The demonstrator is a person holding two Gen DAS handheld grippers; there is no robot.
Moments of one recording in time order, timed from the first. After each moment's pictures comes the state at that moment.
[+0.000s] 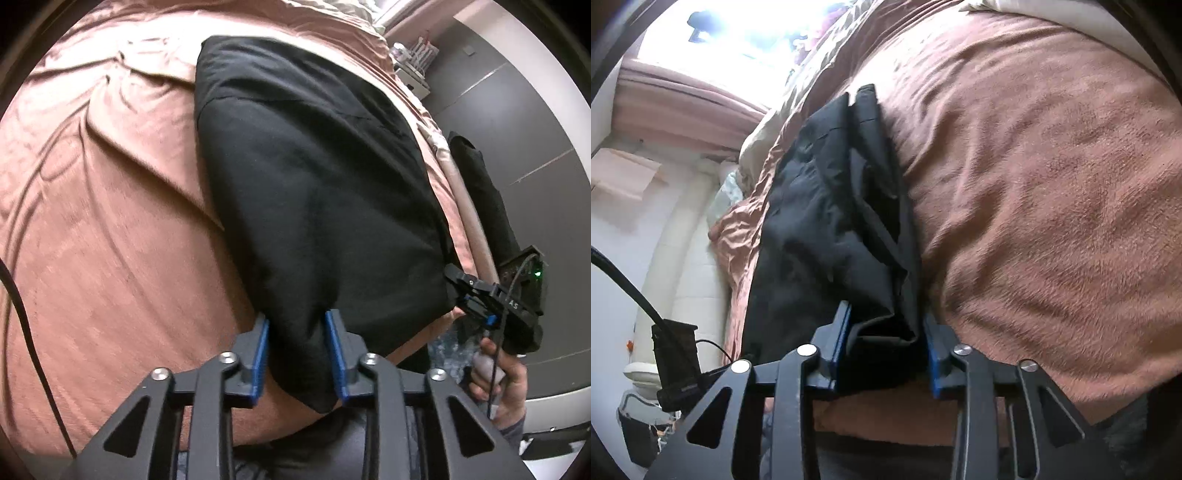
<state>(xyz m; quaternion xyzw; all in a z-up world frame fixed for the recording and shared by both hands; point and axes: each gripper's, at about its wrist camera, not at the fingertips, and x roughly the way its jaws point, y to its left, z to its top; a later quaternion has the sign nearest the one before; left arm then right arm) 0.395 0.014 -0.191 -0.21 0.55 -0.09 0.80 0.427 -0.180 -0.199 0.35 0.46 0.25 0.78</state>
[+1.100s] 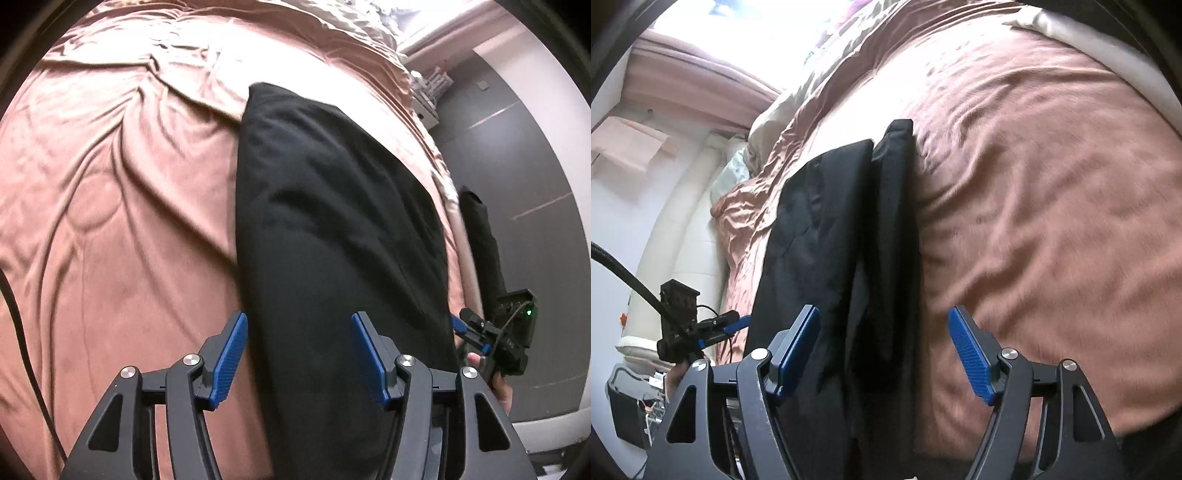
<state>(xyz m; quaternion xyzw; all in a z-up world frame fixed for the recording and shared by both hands) 0.449 0.099 -0.182 -0.27 0.54 -0.08 0.79 0.488 -0.176 -0.180 0.31 0.48 0.27 0.78</state>
